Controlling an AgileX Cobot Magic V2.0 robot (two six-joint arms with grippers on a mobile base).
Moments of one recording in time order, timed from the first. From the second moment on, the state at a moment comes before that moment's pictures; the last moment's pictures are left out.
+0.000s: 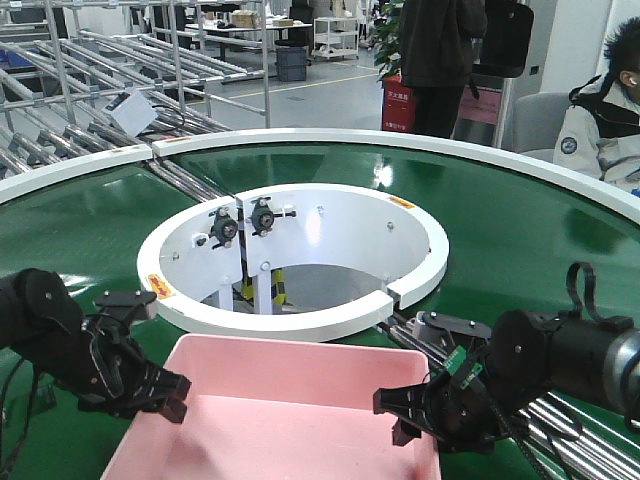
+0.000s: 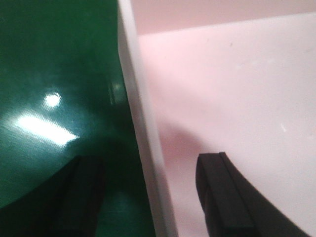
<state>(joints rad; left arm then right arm) -0.16 1.92 -1.43 -0.42 0.83 0.36 0.28 1.84 -1.25 0.23 0.63 0.17</state>
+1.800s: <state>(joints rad) -0.22 1.23 -1.15 -0.59 0.85 0.21 0.23 1.33 -1.40 0.19 0.95 0.14</state>
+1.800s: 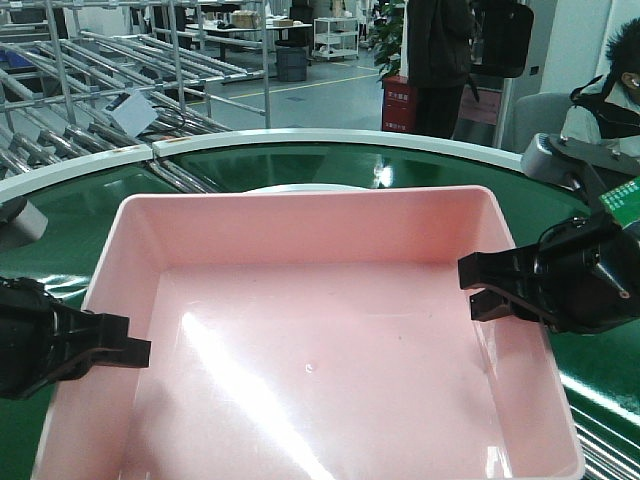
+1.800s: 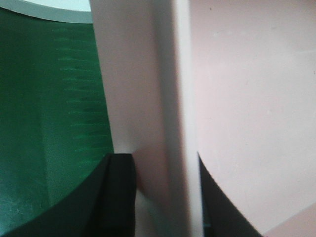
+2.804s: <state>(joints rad) -0.22 1.23 -1.15 -0.60 0.85 0.21 0.23 1.33 -1.40 0.19 0.95 0.14</state>
